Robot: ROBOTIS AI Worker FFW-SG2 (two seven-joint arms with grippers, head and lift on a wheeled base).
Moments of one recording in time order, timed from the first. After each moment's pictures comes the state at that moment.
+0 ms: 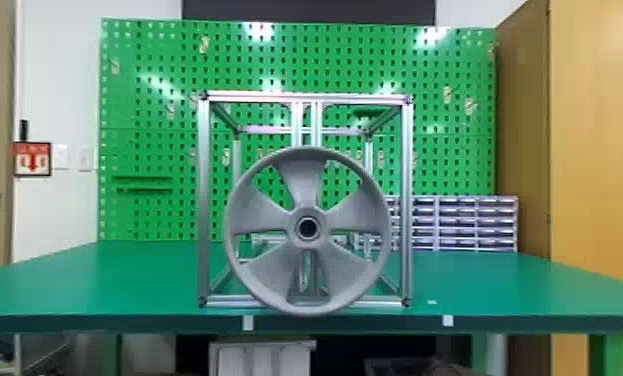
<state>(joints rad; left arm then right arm) -0.08 0.24 -0.03 -1.78 0.18 0.14 0.04 0.00 -0.07 0.01 -1.94 -0.20 0.41 -0.21</state>
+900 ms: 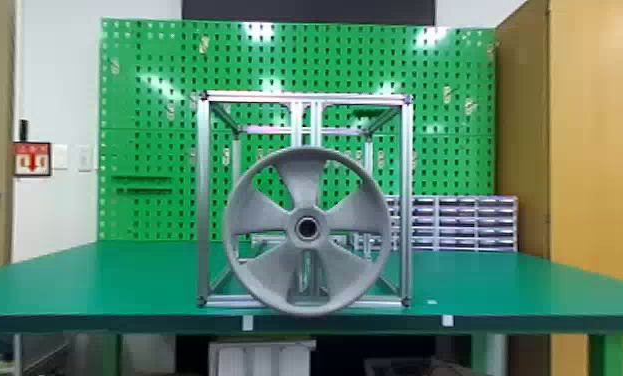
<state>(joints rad) 0.01 0.18 0.01 -1.69 0.15 0.00 0.02 0.06 -0.04 0.02 -1.79 -0.14 0.23 -0.12</state>
